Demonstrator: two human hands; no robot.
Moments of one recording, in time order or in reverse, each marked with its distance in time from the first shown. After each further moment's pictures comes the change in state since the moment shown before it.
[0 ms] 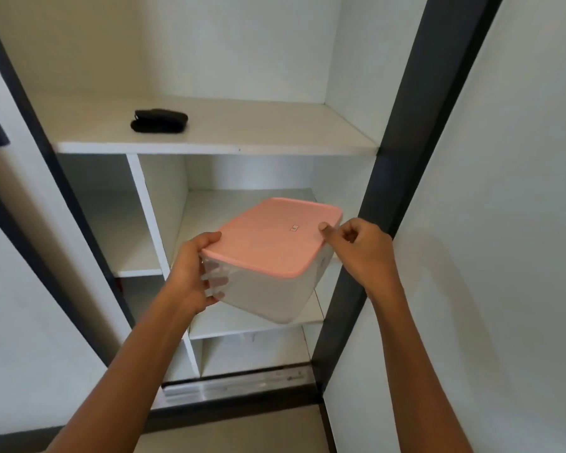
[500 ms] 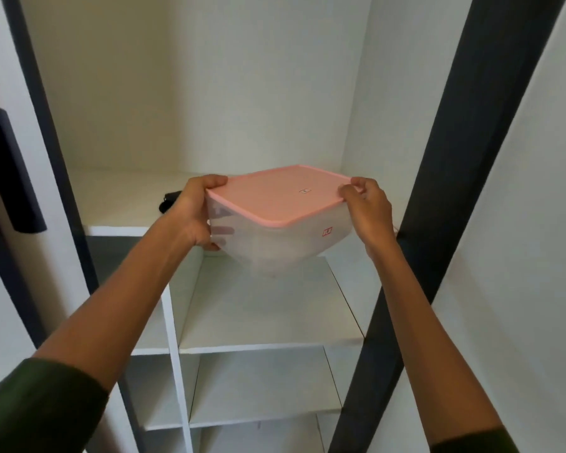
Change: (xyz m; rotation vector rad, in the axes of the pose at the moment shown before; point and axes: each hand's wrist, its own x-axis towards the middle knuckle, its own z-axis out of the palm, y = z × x) left_hand 0.023 0.209 0.037 0.075 -0.125 0.222; right_hand 0.153 -0.108 -0.009 0.279 0.156 -0.179
